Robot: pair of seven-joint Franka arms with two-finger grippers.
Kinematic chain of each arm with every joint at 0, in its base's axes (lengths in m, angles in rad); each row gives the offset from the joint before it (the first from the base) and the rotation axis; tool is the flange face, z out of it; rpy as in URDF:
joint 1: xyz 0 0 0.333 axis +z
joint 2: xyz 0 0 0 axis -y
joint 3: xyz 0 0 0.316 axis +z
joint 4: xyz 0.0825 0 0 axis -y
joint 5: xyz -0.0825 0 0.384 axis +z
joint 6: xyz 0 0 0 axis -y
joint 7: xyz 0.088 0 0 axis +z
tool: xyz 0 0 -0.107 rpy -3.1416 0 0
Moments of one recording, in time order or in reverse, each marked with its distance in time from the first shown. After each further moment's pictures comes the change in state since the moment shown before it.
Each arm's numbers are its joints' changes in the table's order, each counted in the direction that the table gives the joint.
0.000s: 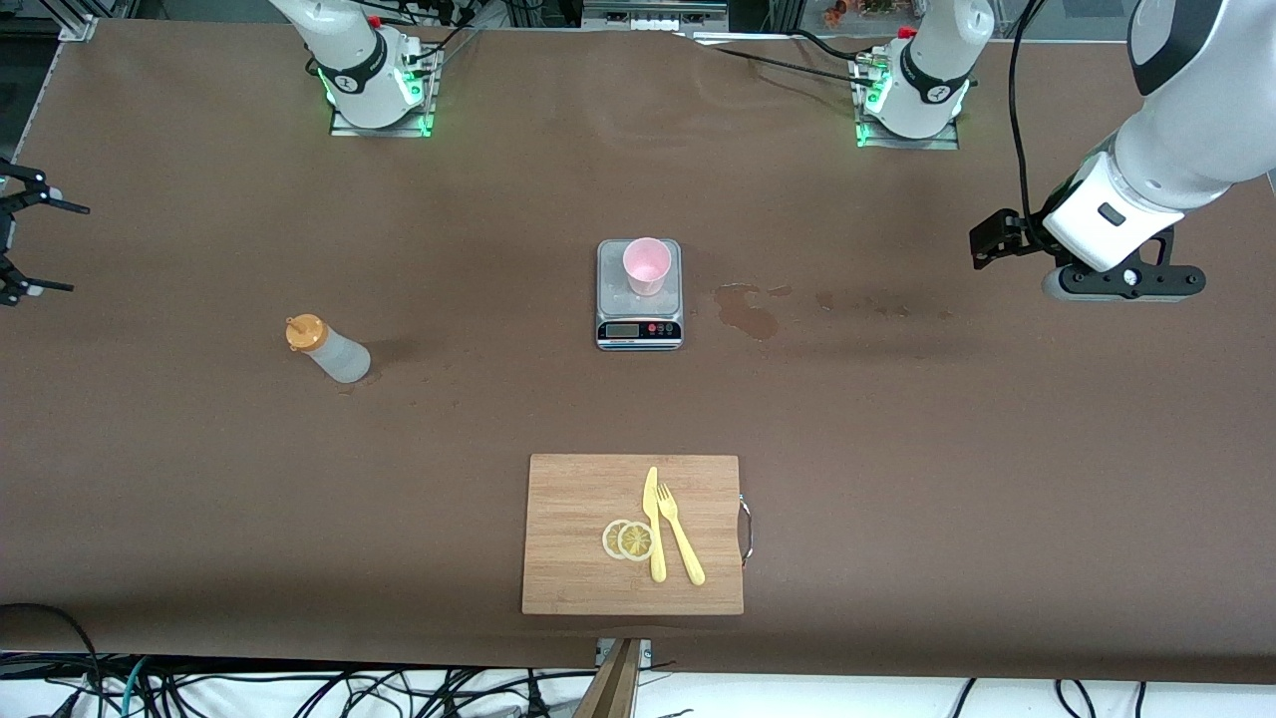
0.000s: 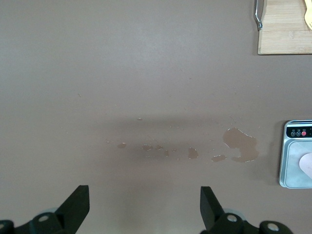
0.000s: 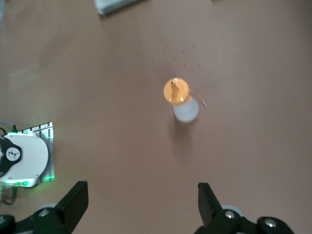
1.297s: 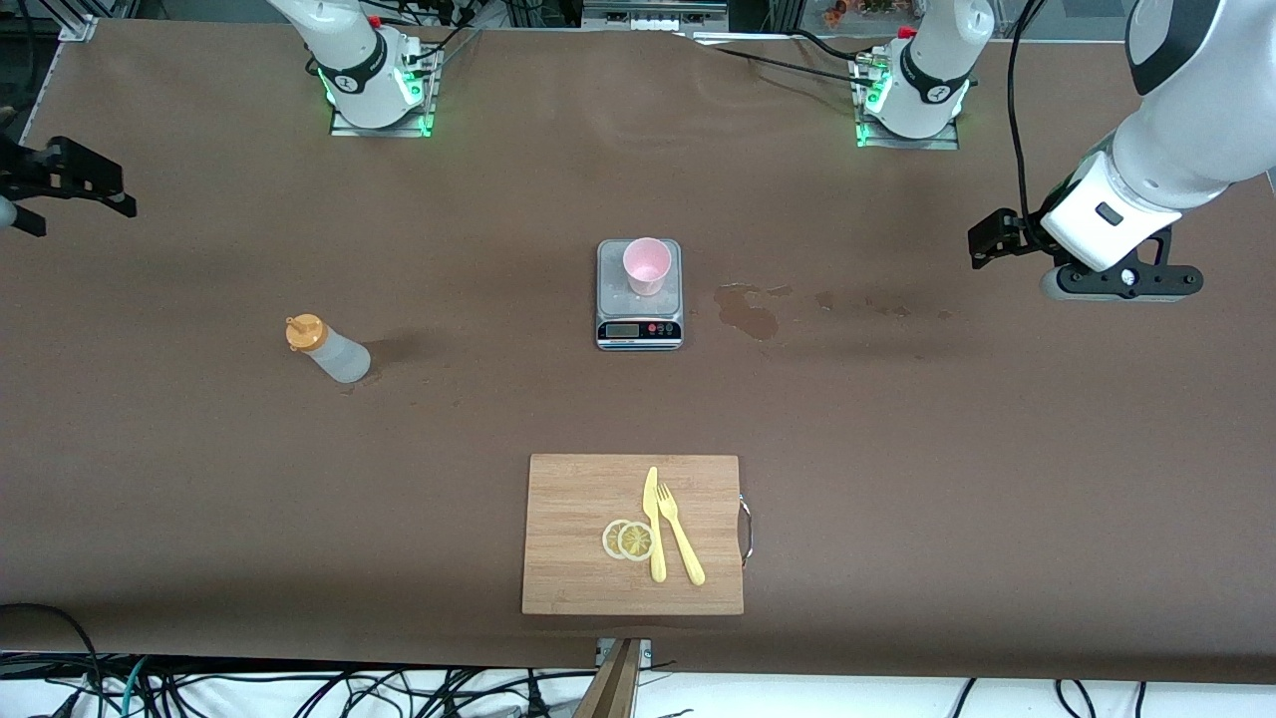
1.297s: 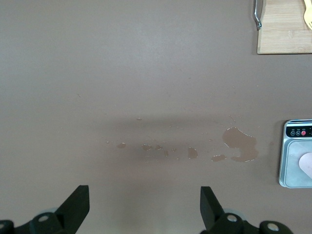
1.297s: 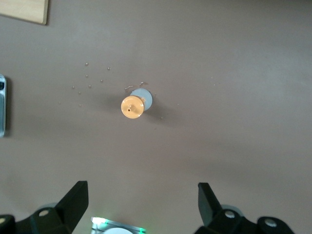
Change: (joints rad) left arm -0.002 0.000 0.000 0.000 0.000 0.000 0.000; right arm 0.146 0.154 0.202 0.005 -0.268 0.062 -1.422
